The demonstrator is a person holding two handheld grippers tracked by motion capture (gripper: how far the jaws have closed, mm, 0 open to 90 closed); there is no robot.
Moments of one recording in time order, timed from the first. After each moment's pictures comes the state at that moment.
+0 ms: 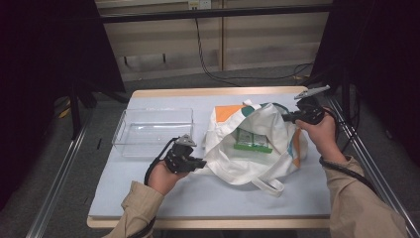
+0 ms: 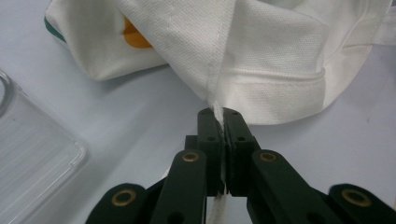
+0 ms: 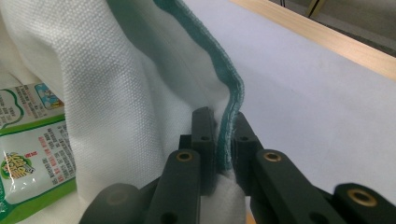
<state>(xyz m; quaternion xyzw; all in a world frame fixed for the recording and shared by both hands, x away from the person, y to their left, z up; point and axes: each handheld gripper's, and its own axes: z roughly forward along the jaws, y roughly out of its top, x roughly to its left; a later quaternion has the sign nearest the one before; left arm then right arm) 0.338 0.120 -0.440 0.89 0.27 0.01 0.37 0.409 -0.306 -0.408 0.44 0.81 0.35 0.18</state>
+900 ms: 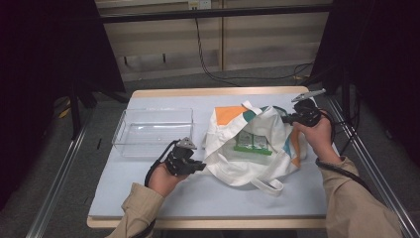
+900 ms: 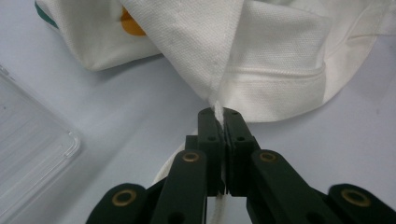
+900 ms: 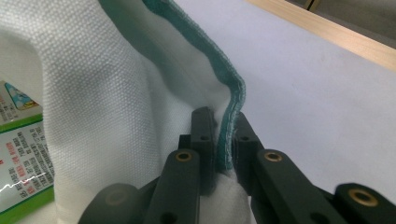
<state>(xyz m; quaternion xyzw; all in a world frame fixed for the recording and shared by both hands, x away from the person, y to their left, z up) 0.336 0.121 -0.448 0.89 0.27 0.01 0.36 0.415 -0.305 -0.425 0.44 0.81 0.34 0.18</state>
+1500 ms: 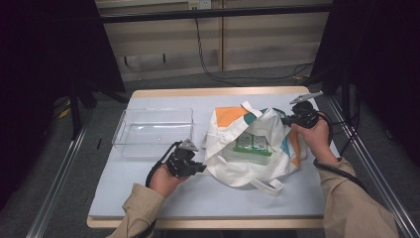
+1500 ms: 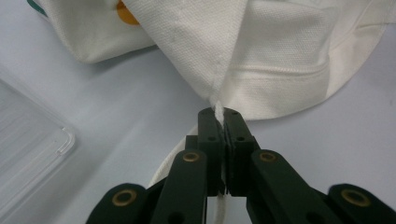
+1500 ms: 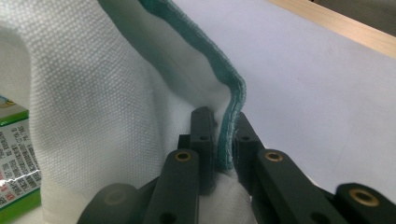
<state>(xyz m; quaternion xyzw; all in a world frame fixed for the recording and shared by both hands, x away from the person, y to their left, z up) 0.335 0.118 -0.456 0.90 0.27 0.01 0.35 0.418 -0.303 -0.437 0.45 0.81 0.34 0.18</state>
